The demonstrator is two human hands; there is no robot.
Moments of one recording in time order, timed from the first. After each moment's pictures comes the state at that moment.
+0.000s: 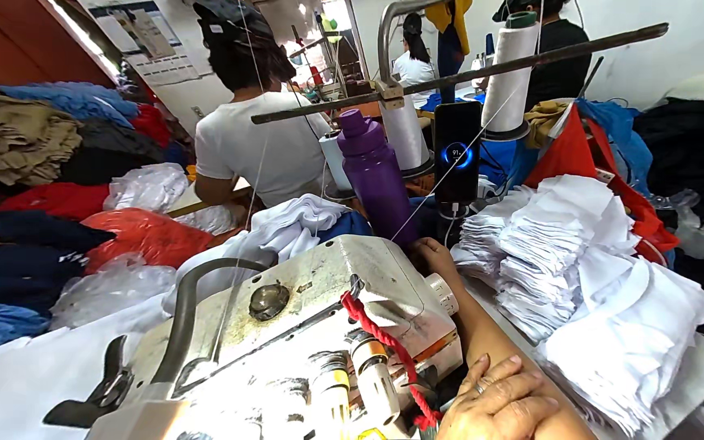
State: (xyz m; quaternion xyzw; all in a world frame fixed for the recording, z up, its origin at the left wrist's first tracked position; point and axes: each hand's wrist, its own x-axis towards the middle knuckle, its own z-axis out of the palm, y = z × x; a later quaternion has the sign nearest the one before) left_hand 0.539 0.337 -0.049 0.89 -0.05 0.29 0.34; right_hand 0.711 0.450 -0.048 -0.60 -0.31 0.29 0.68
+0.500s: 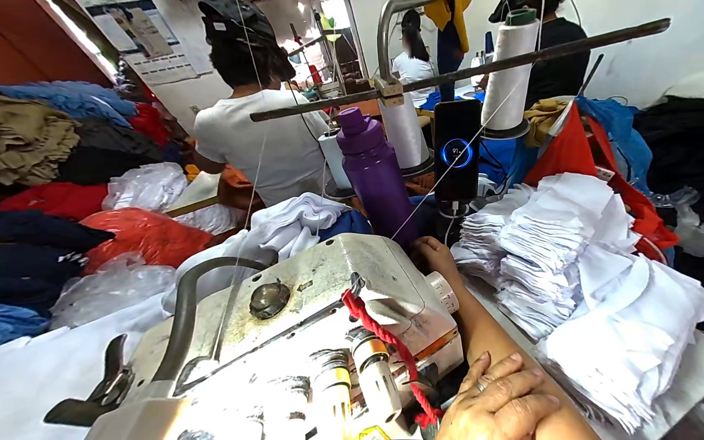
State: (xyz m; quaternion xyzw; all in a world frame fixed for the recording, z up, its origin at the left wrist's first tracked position) left_hand 0.538 0.338 -0.049 0.89 -0.06 0.29 0.34; right_hand 0.710 0.449 -0.045 -0.60 -0.31 0.30 0.68
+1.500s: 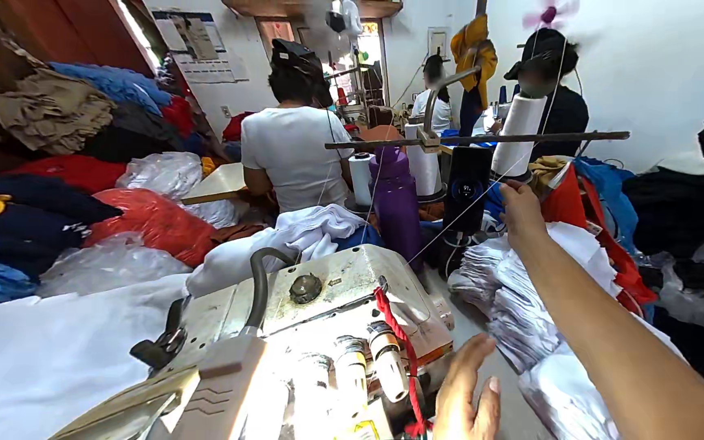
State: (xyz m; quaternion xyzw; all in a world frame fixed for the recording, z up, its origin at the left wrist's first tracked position) left_hand 0.556 0.324 -0.020 0.76 0.12 0.37 0.52; right_hand 0.807 0.398 0.096 -0.66 -0.25 0.09 0.70
